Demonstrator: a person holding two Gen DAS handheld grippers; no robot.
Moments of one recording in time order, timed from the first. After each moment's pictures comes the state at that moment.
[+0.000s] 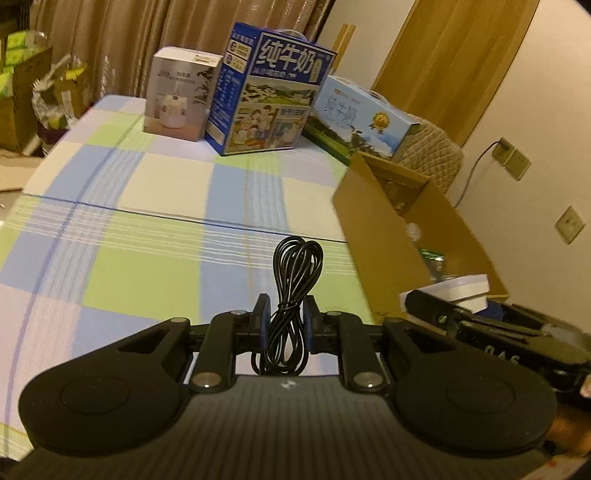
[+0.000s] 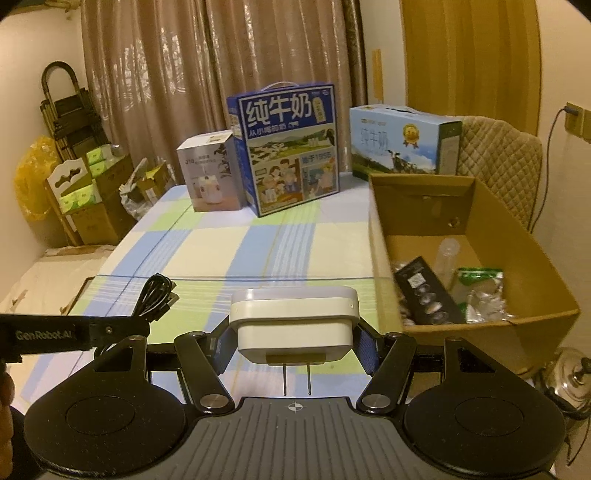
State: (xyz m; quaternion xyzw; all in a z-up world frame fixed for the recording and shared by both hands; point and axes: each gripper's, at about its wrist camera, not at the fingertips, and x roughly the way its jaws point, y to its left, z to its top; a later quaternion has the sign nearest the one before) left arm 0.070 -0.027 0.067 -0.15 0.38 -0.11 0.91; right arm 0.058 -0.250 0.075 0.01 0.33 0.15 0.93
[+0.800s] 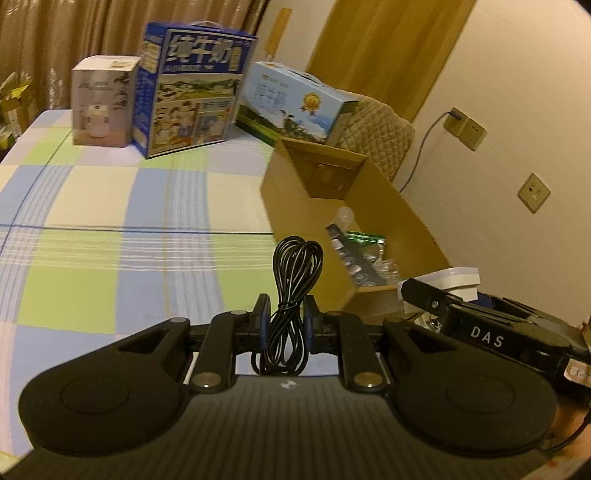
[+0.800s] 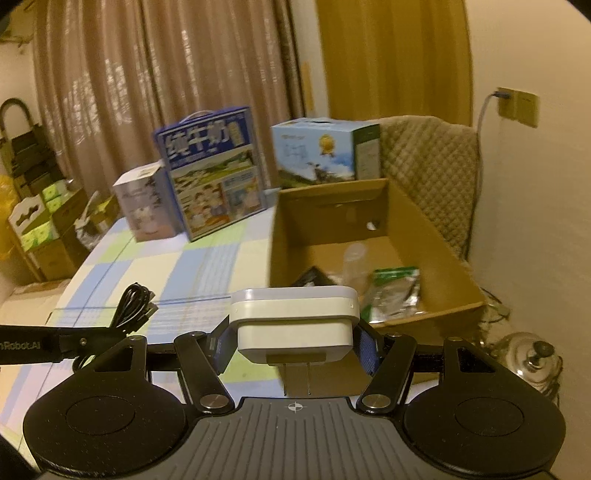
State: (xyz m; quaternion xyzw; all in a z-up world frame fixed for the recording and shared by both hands) left arm 0.082 -0.117 0.087 -0.11 0.39 -0.17 0.90; right arm 0.053 -0.350 0.091 0.05 0.31 0.07 0.95
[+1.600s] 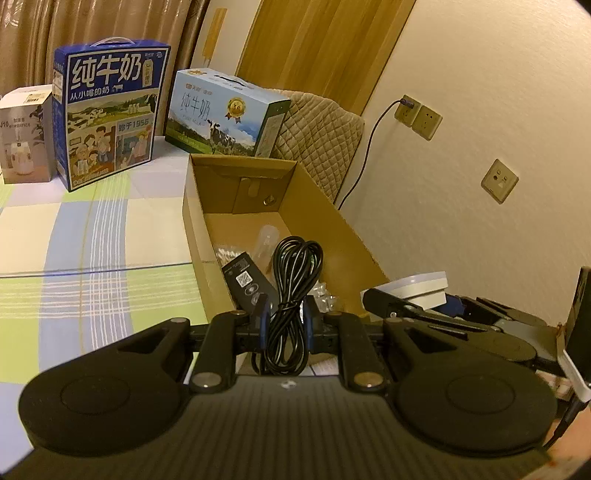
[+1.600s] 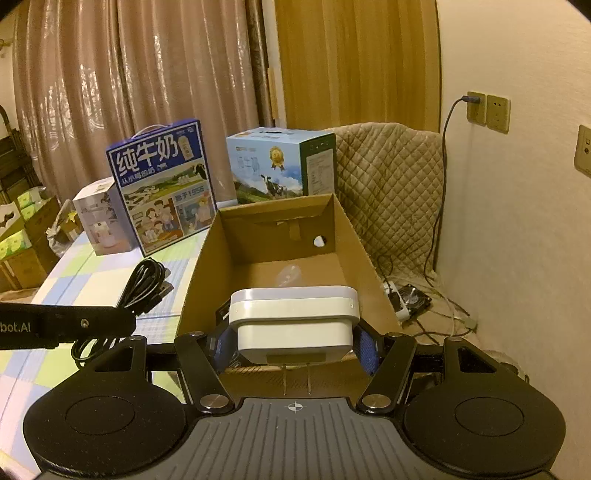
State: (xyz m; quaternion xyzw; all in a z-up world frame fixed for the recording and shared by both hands) left arm 0.121 -0.214 0.107 -0.09 0.37 -0.23 0.90; right arm 0.080 -0.417 0.105 0.04 0.31 0.05 0.95
